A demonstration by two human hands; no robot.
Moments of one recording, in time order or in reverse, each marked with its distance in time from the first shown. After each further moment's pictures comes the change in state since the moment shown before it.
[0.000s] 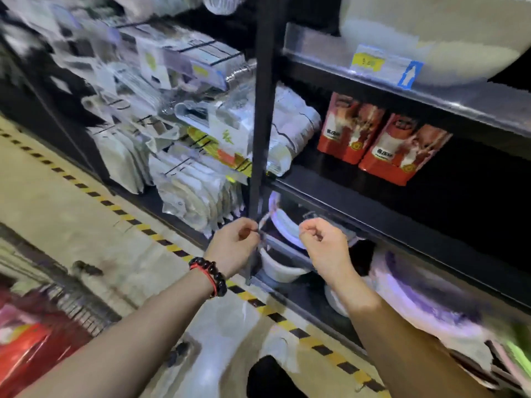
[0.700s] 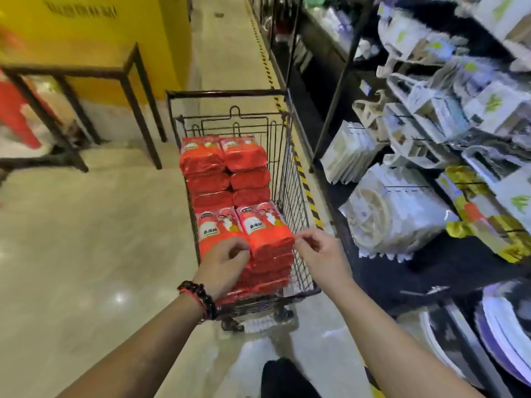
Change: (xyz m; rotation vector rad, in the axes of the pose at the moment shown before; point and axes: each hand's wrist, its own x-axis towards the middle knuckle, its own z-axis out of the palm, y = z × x) left_hand -0.379 -0.186 -0.250 -0.124 0.813 -0.407; right_hand -0.244 -0.159 0.337 0.002 -0.881 -0.391
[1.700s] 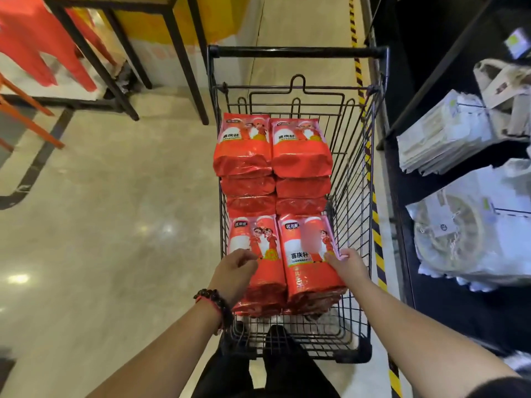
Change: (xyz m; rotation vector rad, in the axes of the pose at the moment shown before) left_hand 0.158 -0.084 -0.013 -0.181 0.110 -0.565; right_hand 0.225 0.171 0.089 -0.251 -0.258 0.630
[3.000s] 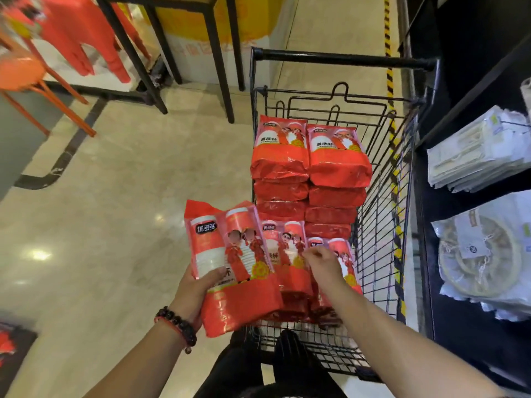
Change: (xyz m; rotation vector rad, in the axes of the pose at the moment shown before) left_hand -0.012 -0.069 -0.100 -0.775 0.015 -0.072; right_hand -0.040 -0.080 0.098 0.113 -0.155 -0.097
